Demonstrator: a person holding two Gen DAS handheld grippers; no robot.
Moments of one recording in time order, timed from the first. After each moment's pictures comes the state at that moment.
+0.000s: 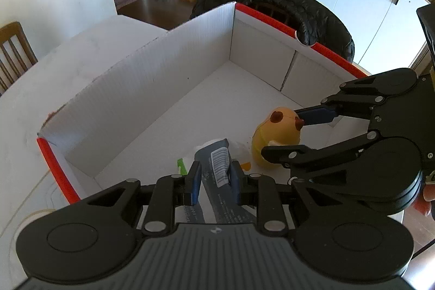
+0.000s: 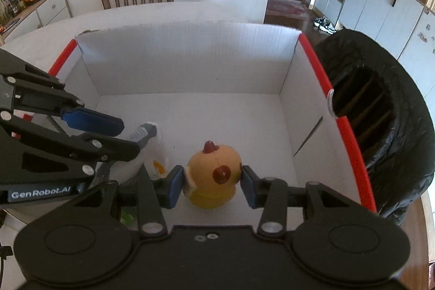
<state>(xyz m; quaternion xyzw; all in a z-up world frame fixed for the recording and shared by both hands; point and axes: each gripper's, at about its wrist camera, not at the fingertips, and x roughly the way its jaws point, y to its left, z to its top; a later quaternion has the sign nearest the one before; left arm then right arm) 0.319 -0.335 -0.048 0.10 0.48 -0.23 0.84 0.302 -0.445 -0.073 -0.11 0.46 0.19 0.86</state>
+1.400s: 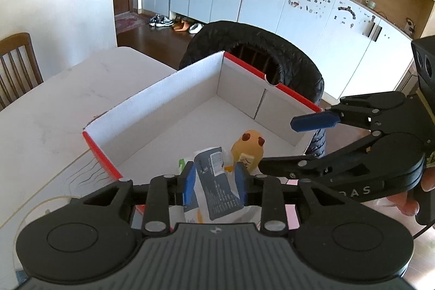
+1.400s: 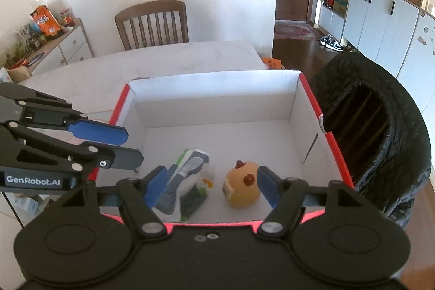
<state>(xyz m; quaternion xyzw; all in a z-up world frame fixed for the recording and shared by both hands) 0.267 -0.294 0.013 0.04 0.41 -0.26 0.87 0.242 -0.449 0.002 -0.05 0.41 0.22 0.88</state>
